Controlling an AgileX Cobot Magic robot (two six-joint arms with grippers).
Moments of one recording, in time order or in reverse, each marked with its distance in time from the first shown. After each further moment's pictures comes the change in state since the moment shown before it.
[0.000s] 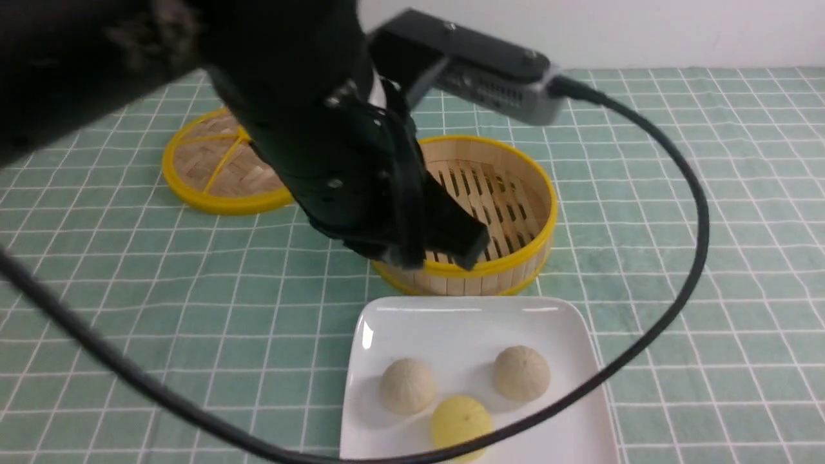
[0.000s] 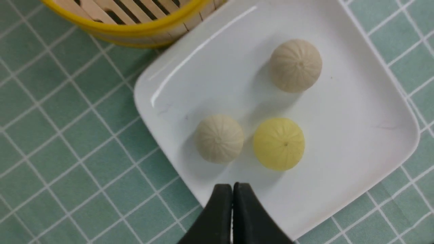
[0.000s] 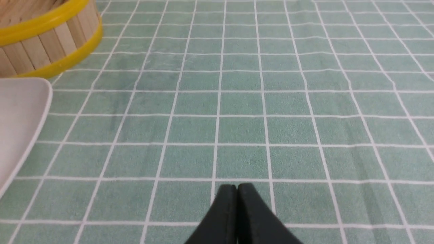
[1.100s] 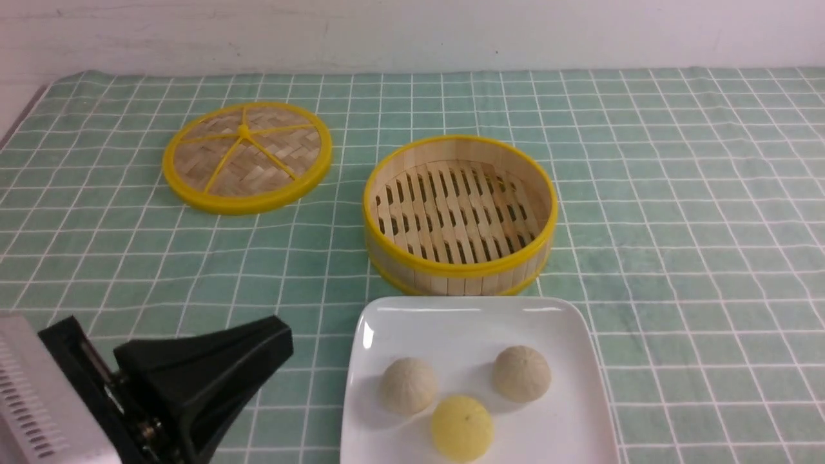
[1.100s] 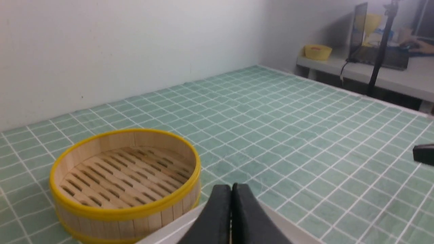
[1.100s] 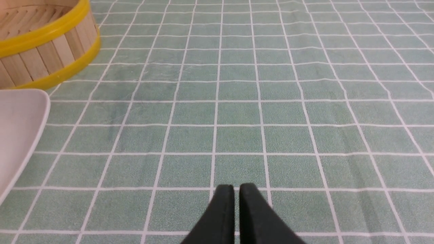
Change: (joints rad) right arm -0.005 0.000 0.004 0.001 -0.016 0.000; left arm 0.000 -0.924 1.211 0.512 -1.282 -0.475
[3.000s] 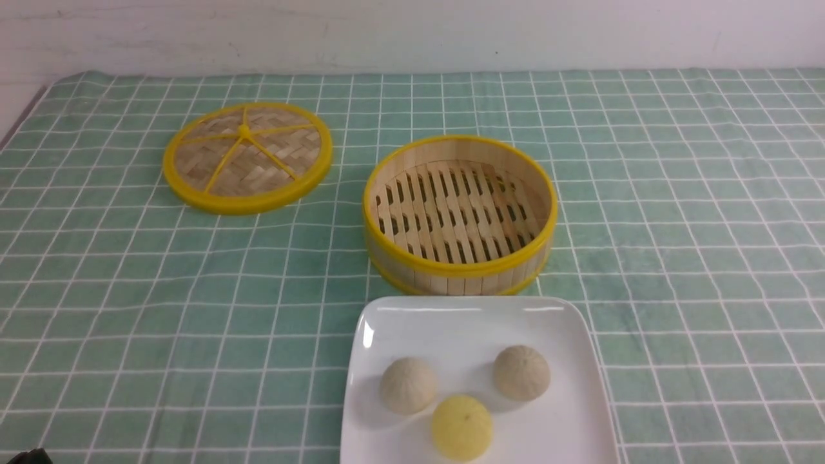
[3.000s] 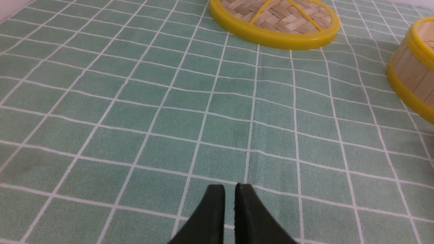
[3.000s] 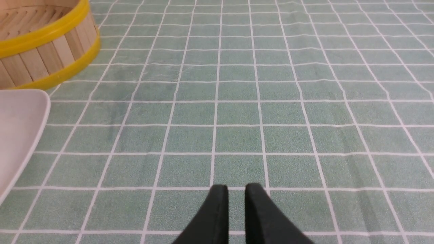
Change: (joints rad) right arm 0.000 0.000 0.000 0.000 -0.001 0.000; left arm 0.813 -0.543 0.369 -0.524 0.405 0.395
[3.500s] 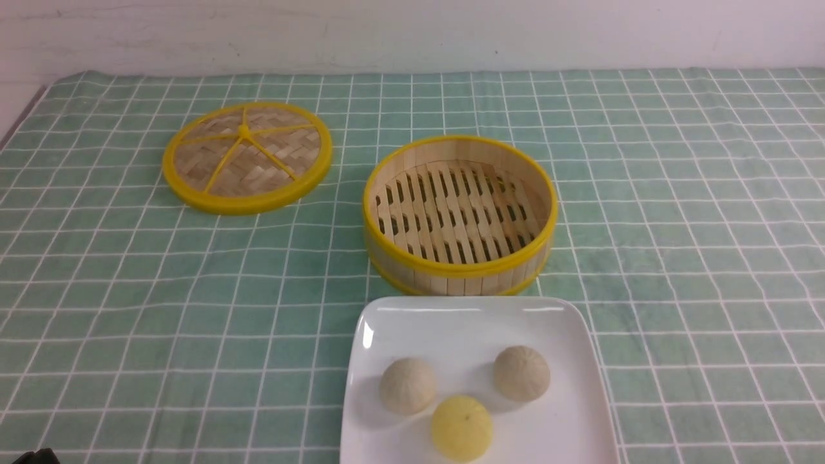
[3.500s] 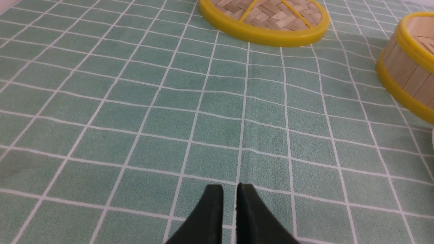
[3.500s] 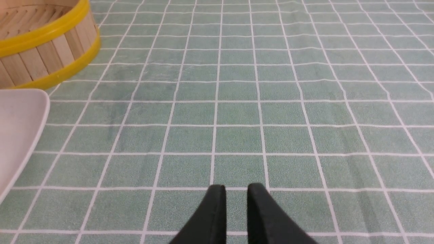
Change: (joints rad) right arm 0.000 0.000 0.000 -0.001 0.000 0.000; left arm -0.017 -0.001 0.000 0.000 0.001 0.000
